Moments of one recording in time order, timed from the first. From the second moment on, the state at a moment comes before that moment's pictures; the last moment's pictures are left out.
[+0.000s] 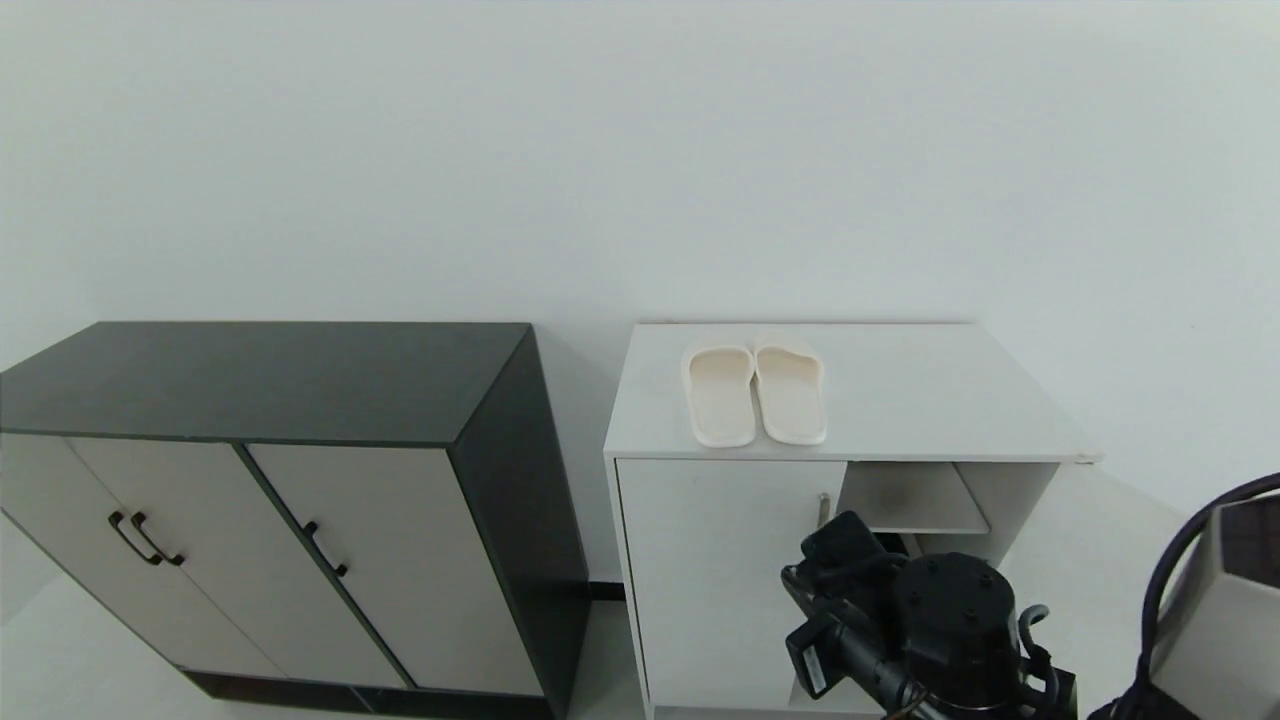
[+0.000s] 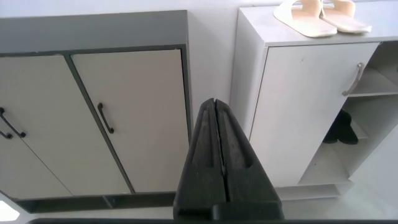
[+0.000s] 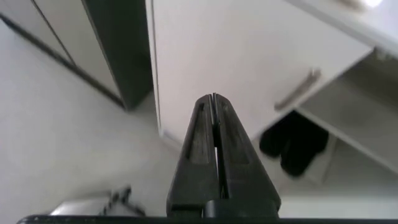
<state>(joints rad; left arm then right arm) 0.00 0.00 0.00 0.00 -0.04 0.04 0.86 2.02 -0.43 -1.24 -0.37 -0.05</state>
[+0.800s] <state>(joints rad) 0.00 0.00 0.00 0.00 -0.04 0.04 0.92 1.78 -0.99 -0.38 -0.67 0.30</state>
